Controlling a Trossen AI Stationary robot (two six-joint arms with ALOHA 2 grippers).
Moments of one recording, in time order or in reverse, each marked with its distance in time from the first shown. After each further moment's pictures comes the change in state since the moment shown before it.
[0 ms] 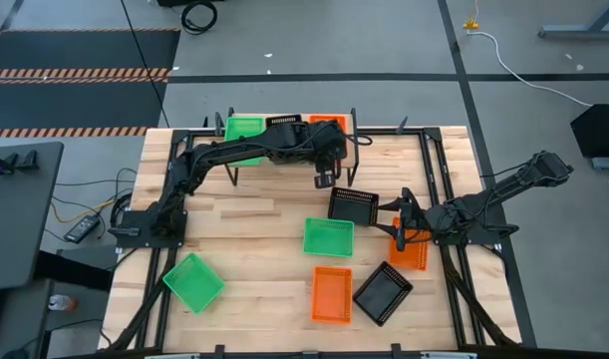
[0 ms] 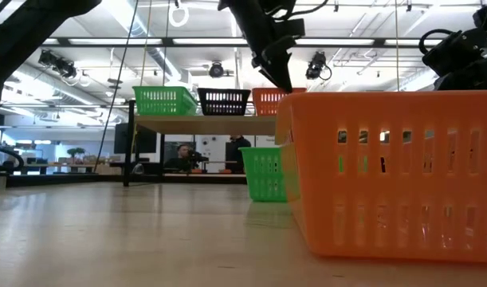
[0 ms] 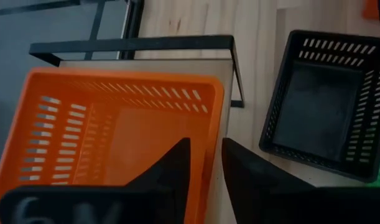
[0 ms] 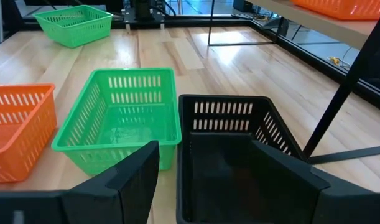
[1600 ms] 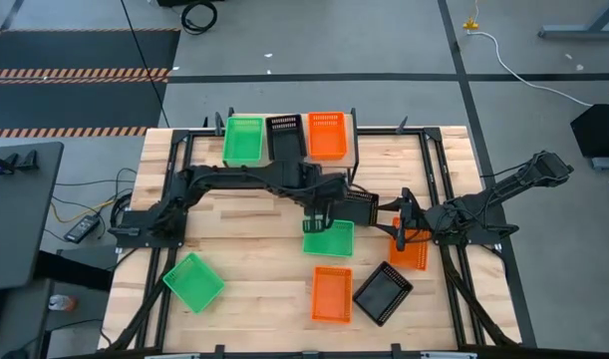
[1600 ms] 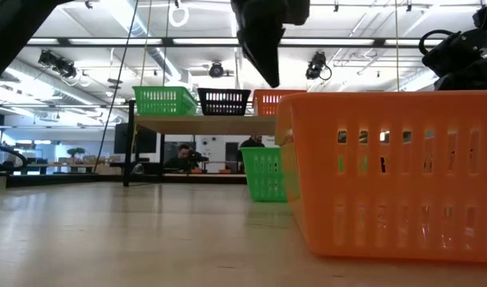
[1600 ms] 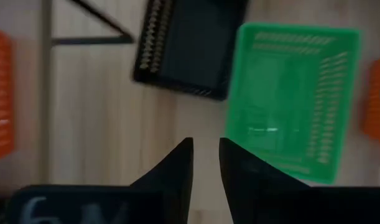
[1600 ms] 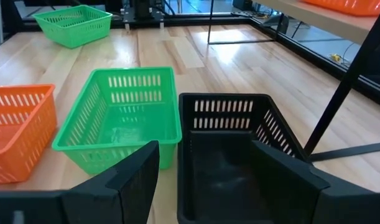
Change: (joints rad) left arm -0.239 -0.005 0.000 -0.285 0.038 -0.221; right arm 0.000 0.000 -0.001 -0.005 0.000 0.022
